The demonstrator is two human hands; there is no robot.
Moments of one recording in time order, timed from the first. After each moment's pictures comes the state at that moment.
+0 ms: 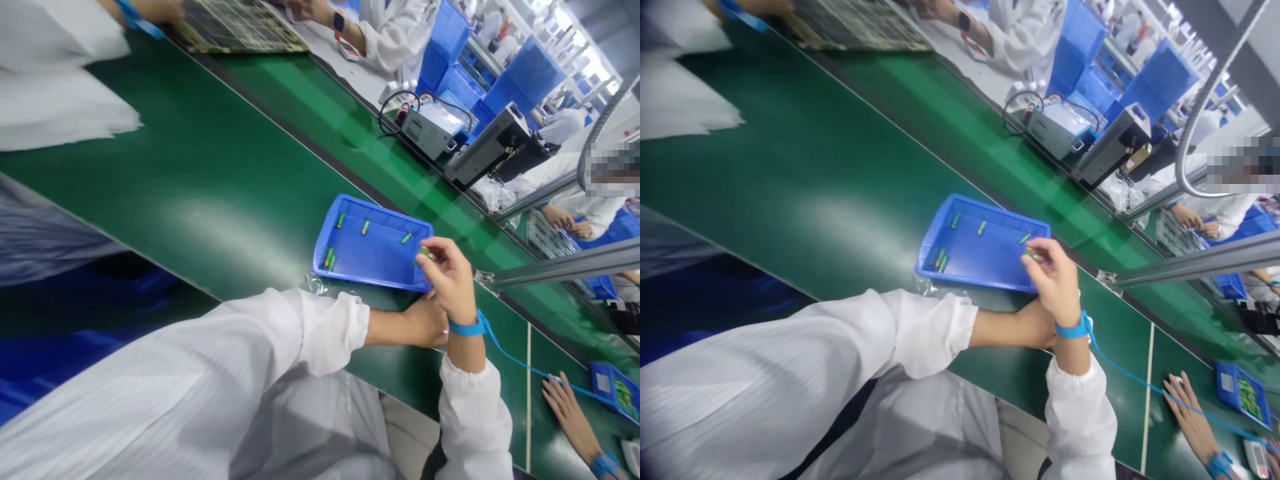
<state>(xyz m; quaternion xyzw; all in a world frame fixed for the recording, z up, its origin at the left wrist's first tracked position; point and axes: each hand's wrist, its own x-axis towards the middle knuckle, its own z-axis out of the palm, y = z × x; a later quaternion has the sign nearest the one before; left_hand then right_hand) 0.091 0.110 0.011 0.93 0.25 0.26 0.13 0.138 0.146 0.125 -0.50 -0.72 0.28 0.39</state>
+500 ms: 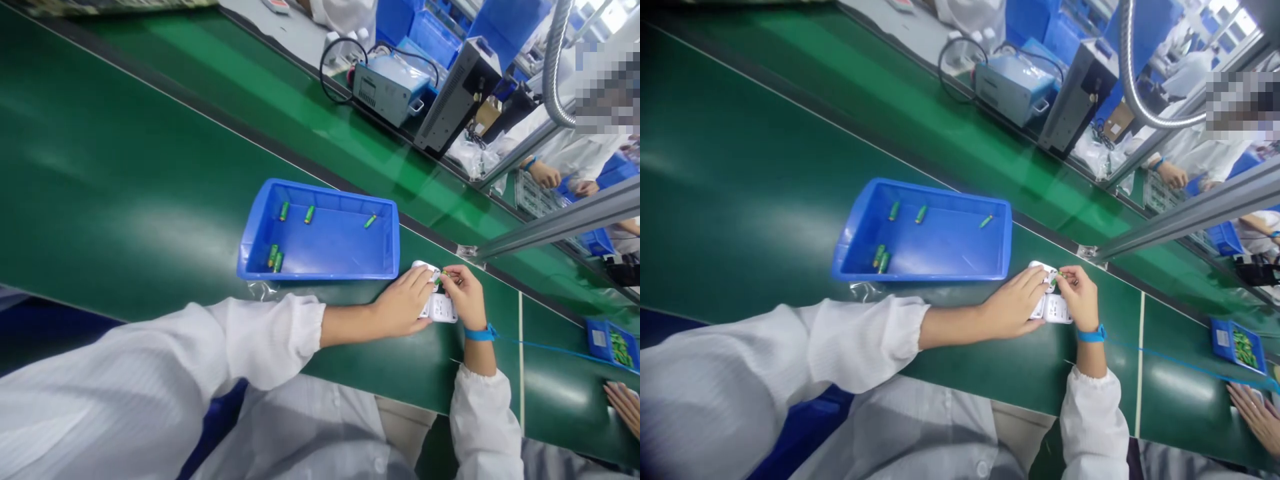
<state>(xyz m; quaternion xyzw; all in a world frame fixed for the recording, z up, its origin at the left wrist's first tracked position) 0.079 0.107 0.012 0.93 0.26 0.23 0.12 0.298 0.090 0.050 -0.69 -0.56 0.26 0.36</state>
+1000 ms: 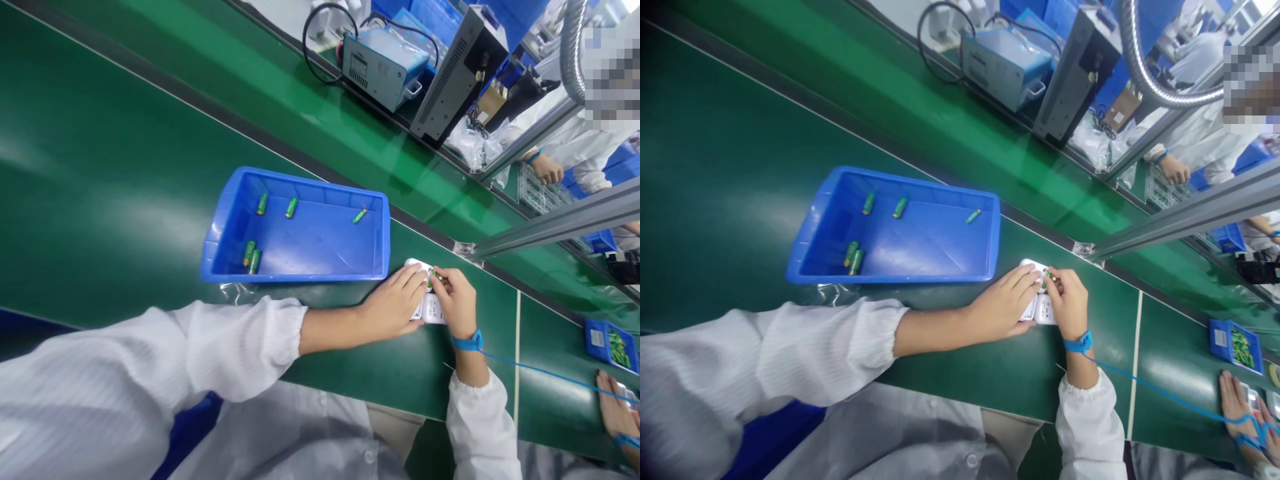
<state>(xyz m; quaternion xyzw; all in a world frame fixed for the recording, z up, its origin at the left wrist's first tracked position) 0.081 0.106 0.010 0.93 0.27 0.23 0.11 0.288 0.081 0.044 -0.67 -0.67 0.12 0.30</state>
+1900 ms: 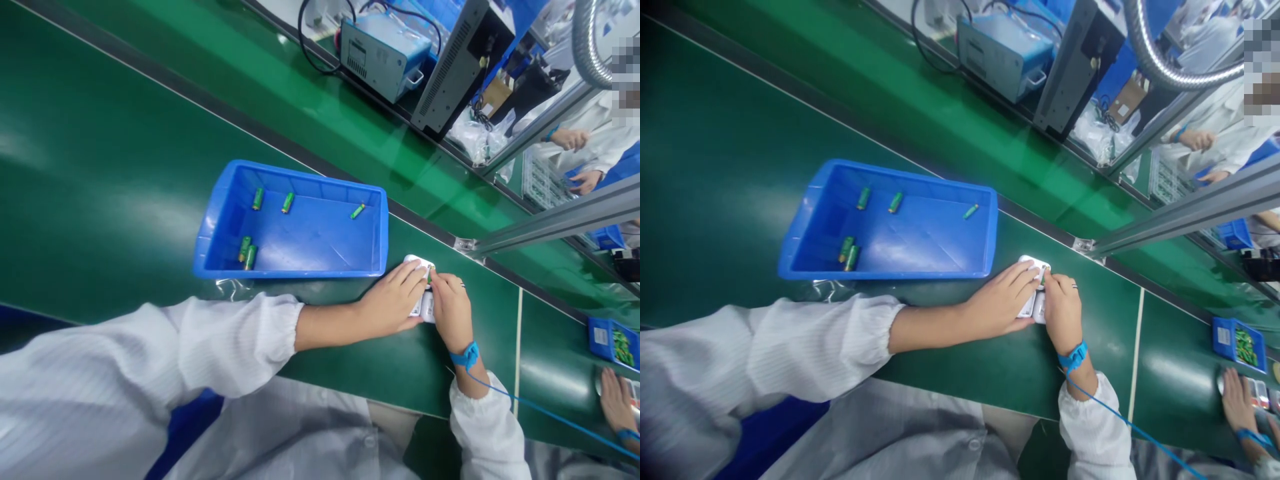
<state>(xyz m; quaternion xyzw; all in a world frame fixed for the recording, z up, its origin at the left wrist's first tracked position) 0.078 0.108 0.015 0.93 0.26 0.22 0.10 0.286 0.061 0.039 -0.65 -0.74 0.05 0.18</state>
